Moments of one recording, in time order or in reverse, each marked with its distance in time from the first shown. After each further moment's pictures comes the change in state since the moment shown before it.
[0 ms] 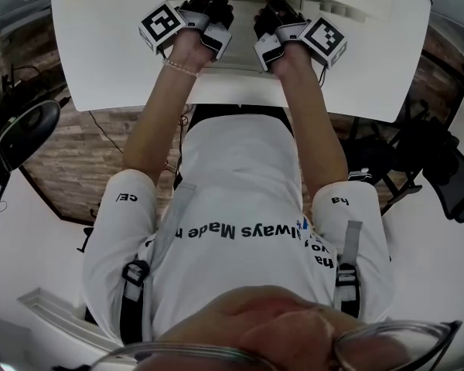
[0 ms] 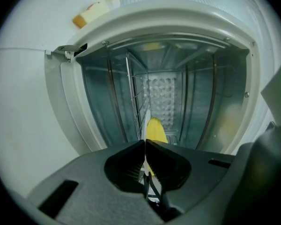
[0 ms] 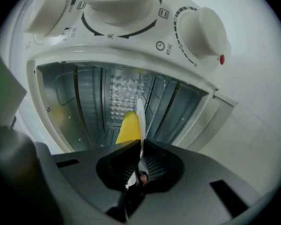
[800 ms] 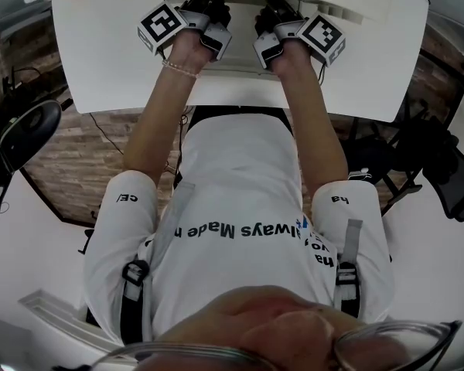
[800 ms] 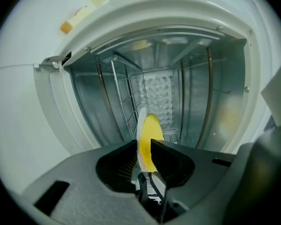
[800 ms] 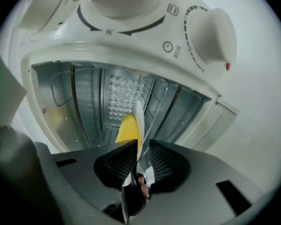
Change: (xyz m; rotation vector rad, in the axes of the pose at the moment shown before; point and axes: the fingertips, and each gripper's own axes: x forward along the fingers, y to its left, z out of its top) left arm 0.005 -0.010 0.005 0.069 0.002 0.019; right arm 0.006 -0.001 0.008 -0.027 -0.004 -0.023
